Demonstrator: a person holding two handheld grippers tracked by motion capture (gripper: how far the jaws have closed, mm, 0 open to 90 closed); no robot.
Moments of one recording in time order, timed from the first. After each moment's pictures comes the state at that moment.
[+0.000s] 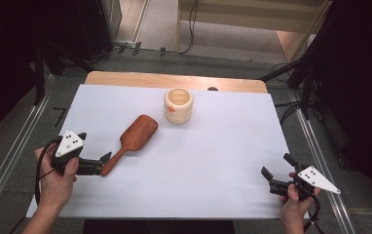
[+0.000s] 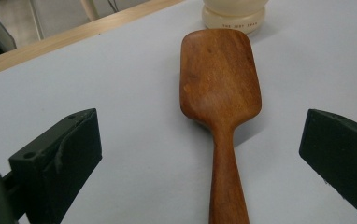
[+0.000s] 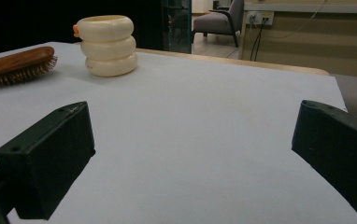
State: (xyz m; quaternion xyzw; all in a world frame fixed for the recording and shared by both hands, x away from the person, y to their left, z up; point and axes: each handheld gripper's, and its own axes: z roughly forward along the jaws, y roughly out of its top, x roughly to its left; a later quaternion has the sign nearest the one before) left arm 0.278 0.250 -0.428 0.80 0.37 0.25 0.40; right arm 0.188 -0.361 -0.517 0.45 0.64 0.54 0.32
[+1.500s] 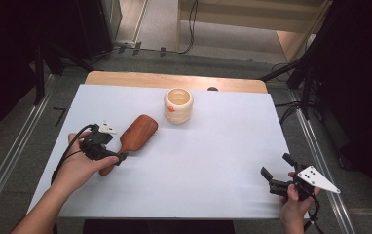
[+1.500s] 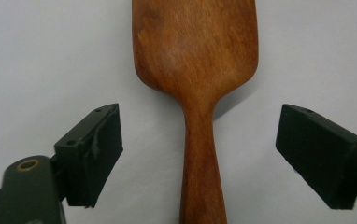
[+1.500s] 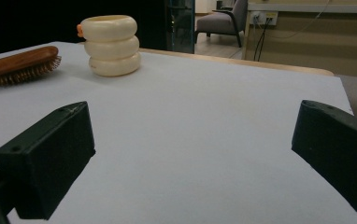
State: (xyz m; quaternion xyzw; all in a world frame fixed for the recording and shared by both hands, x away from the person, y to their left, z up) left arm 0.328 0.198 -0.443 0.88 0.38 0.13 0.23; right arm 0.189 -0.361 -0.517 0.45 0.64 0.54 0.32
